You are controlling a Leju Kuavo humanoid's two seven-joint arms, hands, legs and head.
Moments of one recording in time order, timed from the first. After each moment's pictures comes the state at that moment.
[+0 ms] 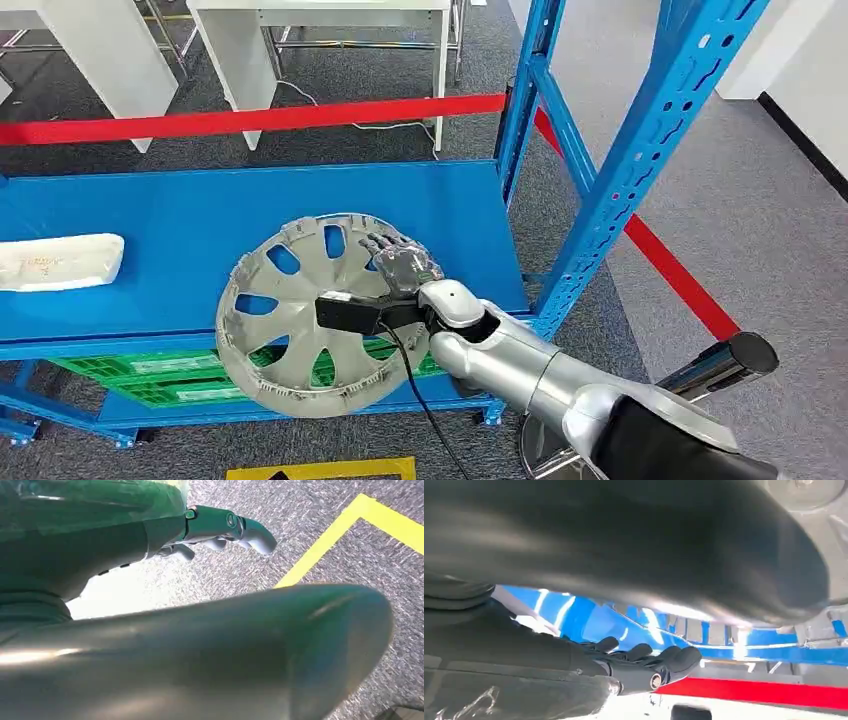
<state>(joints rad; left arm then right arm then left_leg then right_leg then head) -0.25 0.12 -1.20 -0.33 0.28 0.24 0.38 -0.75 -0.05 1.12 -0.91 0.58 0.07 0.28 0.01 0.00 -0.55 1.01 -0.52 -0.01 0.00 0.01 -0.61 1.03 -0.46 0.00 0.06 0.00</state>
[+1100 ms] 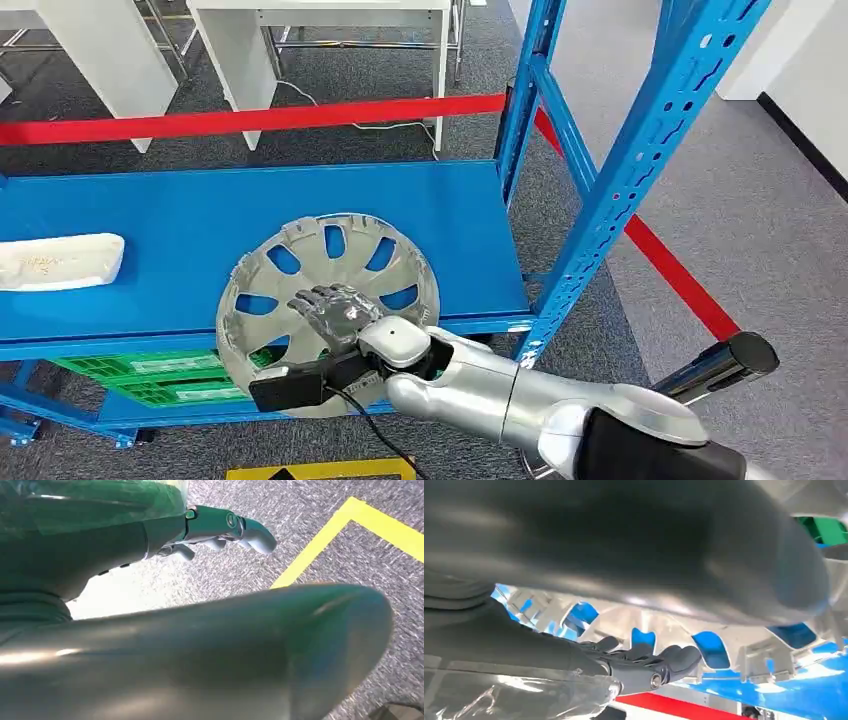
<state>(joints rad) -0.24 0.11 -1.13 -0.33 0.20 0.22 0.38 -0.78 0.04 1.33 -1.01 0.53 0.21 0.29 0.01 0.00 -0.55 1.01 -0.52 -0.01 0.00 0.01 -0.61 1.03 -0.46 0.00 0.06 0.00</state>
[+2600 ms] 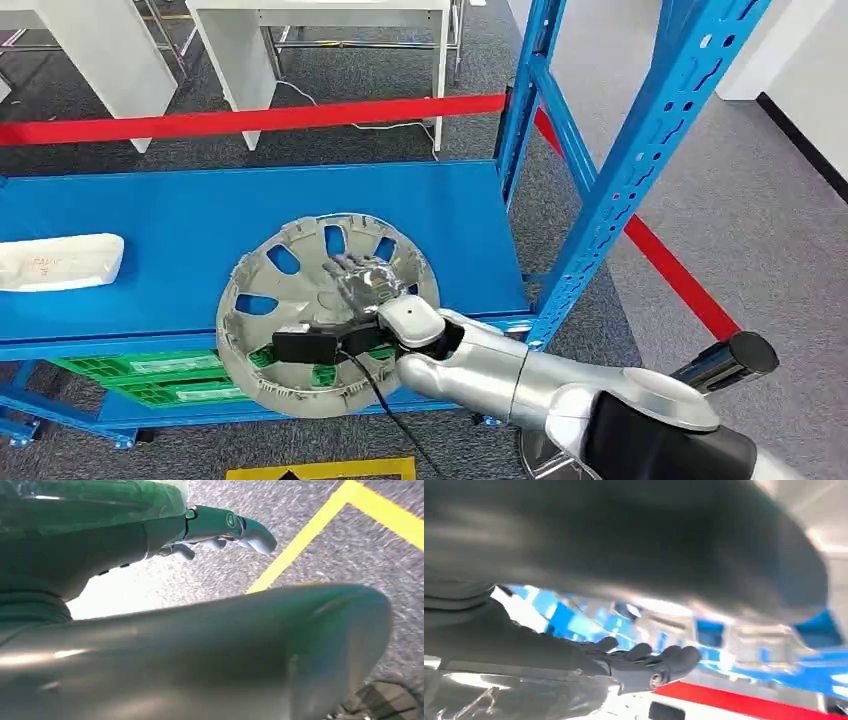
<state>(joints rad) -0.21 0.07 -1.08 -0.33 0.19 0.22 0.38 -0.83 -0.01 1.34 -0.96 0.49 0.11 0.45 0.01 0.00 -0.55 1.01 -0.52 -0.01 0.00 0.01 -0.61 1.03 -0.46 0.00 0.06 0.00</state>
